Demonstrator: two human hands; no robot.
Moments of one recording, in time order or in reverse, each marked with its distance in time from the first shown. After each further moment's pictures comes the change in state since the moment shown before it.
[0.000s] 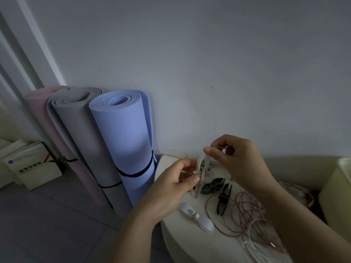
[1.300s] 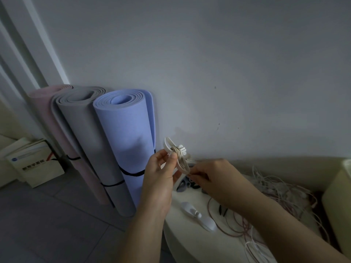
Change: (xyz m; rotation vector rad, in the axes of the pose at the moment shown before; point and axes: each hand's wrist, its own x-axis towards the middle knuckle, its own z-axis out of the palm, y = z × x) left_hand 0.011 0.000 0.003 -0.584 0.577 -0.070; right_hand -0.012 -0.001 0.033 -0.439 -0.405 -0.144
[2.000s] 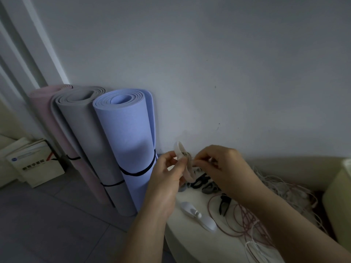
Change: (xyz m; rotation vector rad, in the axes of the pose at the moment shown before) left_hand -0.003 -0.002 0.003 0.167 -0.135 -0.062; right_hand 0.000 0.006 -0.012 0.188 0.250 -0.054
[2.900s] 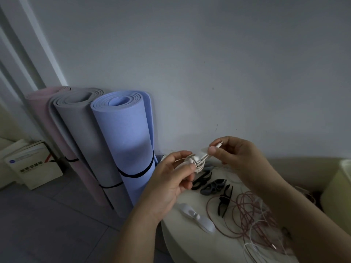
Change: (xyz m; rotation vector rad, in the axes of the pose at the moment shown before) left_hand -0.009 0.013 -0.002 -0.164 -0.352 0.027; right_hand 0.003 0.002 -0.026 0.609 0.074 0.373
